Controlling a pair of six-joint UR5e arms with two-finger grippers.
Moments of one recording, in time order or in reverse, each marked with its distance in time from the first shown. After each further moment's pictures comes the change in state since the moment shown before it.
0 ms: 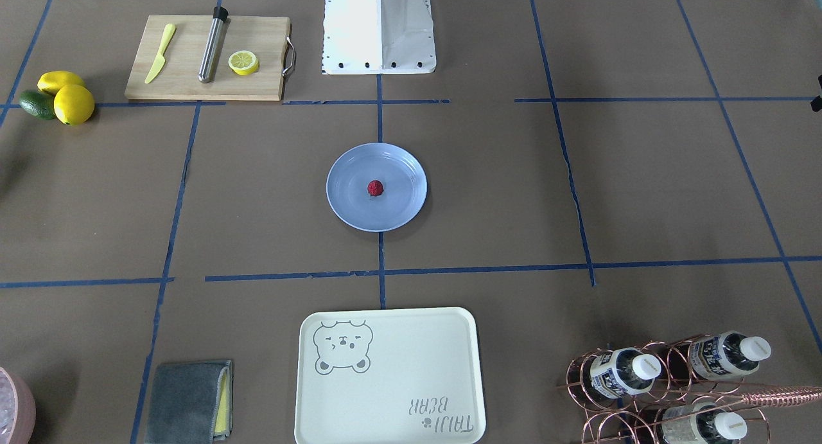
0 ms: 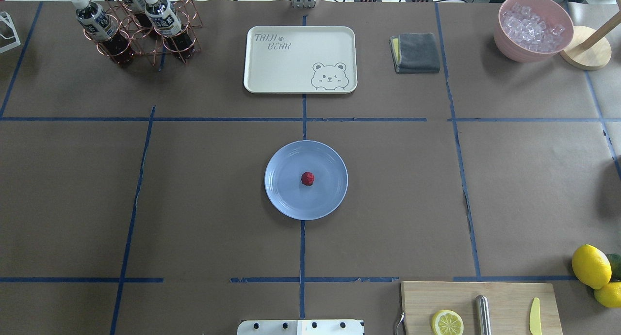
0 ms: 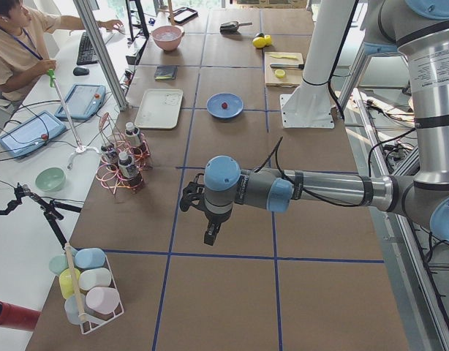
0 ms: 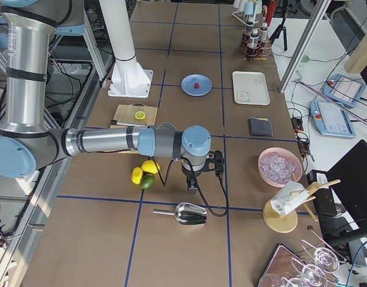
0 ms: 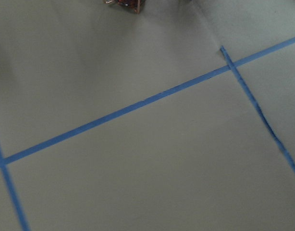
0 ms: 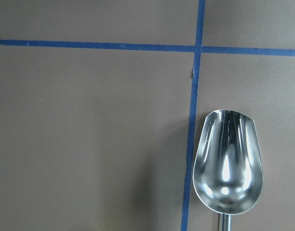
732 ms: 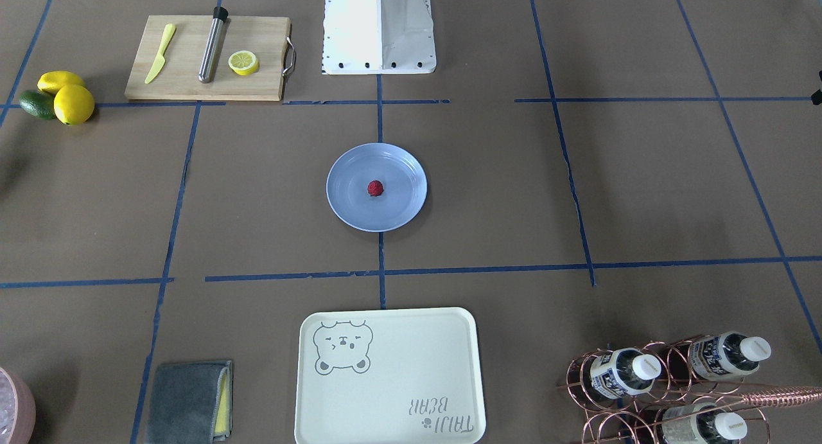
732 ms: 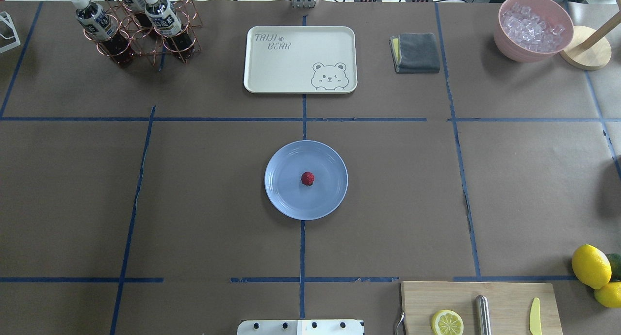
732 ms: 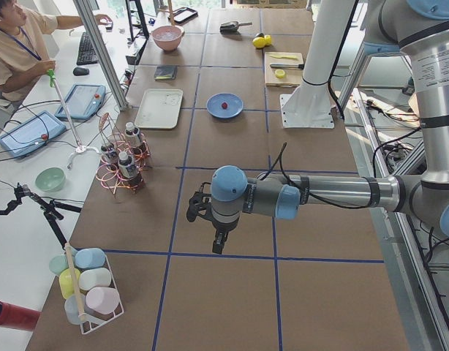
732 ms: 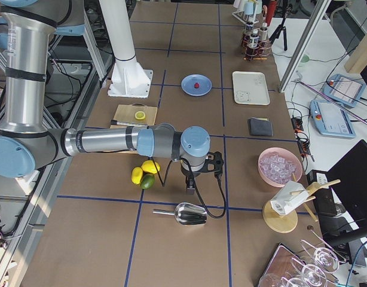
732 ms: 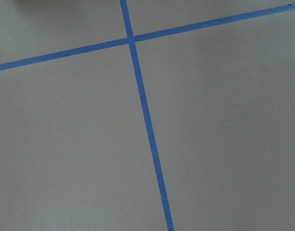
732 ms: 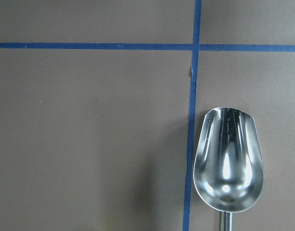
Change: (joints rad) left arm -0.012 0.037 0.019 -0.045 -0.003 0.004; right arm 0.000 -0.001 -0.002 0.003 0.001 0.011
